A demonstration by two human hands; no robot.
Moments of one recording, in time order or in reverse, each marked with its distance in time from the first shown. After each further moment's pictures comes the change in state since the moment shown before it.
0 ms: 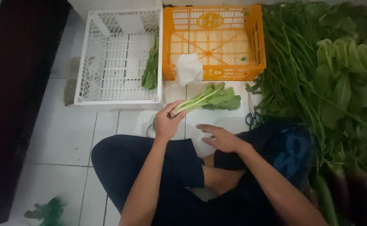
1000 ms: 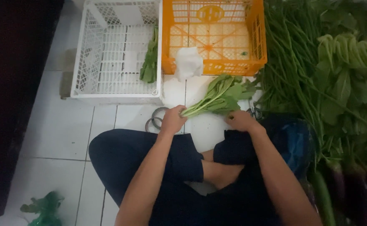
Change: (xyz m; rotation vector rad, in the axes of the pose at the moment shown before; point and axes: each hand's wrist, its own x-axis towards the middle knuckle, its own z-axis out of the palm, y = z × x) left_hand 0.013 -0.065 0.006 0.524 -0.345 -0.196; right_hand 0.047 0.164 -0.036 -0.310 0.107 0.485
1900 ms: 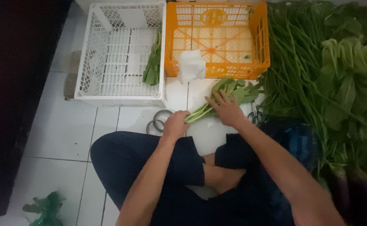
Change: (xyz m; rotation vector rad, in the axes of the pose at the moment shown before) left_hand -0.016 0.032 -0.014 0.251 -0.084 0.028; right_hand 0.012 -0.078 -0.005 -0.862 0.247 -0.342
